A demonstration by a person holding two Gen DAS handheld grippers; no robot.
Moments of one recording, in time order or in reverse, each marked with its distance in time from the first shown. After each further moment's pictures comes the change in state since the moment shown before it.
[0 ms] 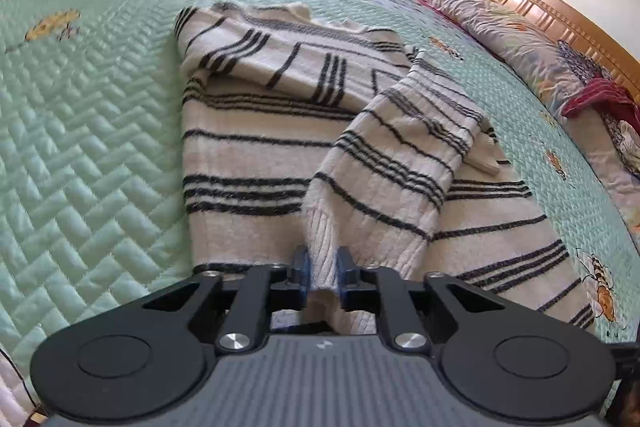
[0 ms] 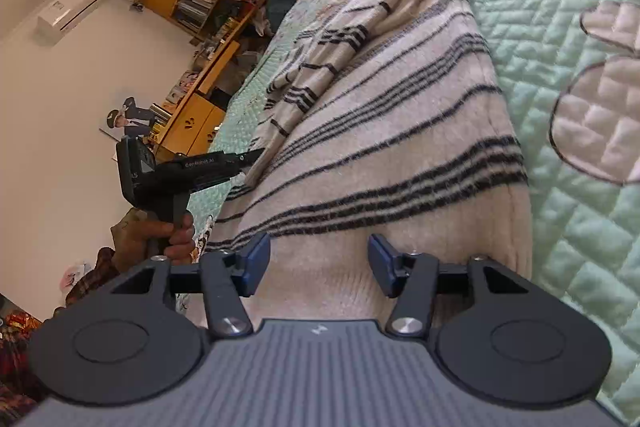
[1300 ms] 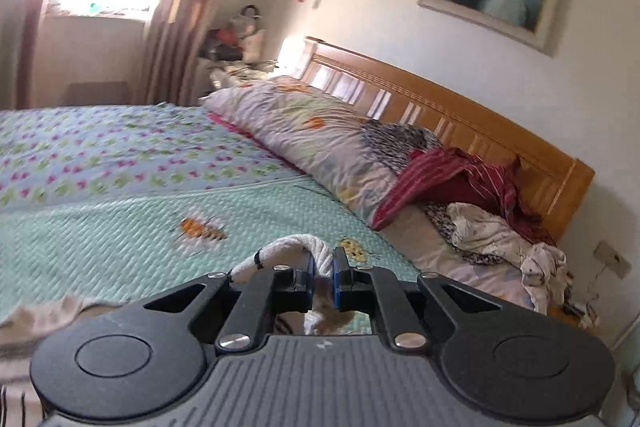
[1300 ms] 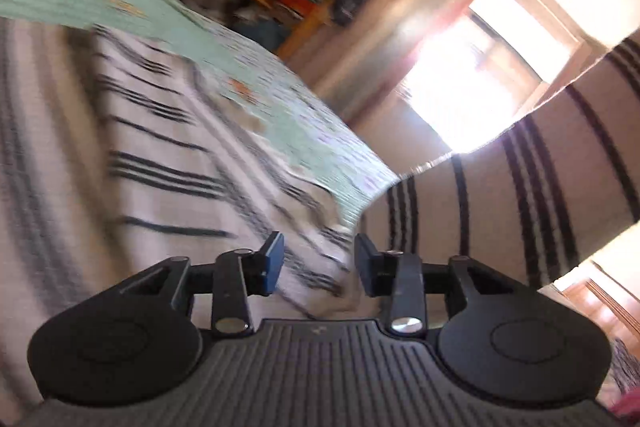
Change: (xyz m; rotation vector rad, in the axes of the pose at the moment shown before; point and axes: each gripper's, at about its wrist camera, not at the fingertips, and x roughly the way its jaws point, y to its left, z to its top) left arm -0.027 -0.341 0.262 0.319 -0.216 -0.421; right arm 0.165 0.012 0.159 -1.385 -0.301 -0.800
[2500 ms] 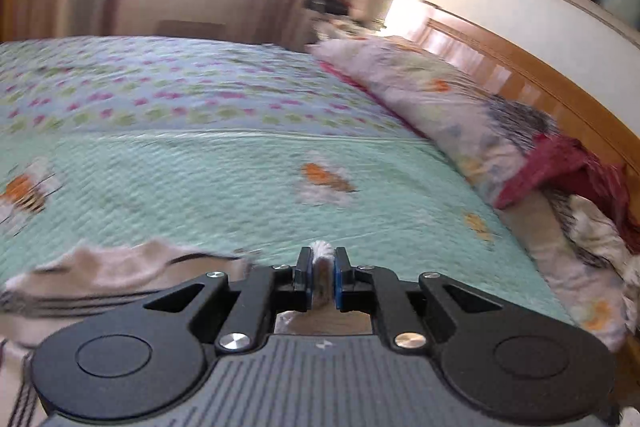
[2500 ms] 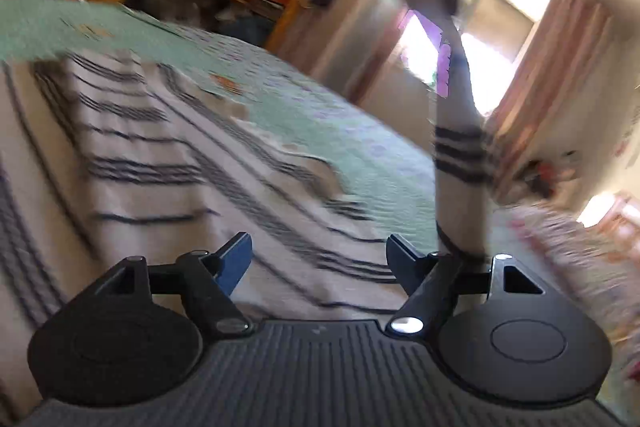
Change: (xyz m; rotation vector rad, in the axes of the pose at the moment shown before) left arm 0.037 0.186 -0.071 -0.213 0.103 0.297; right arm 0.013 -0.011 -0.021 0.234 0.034 0.179
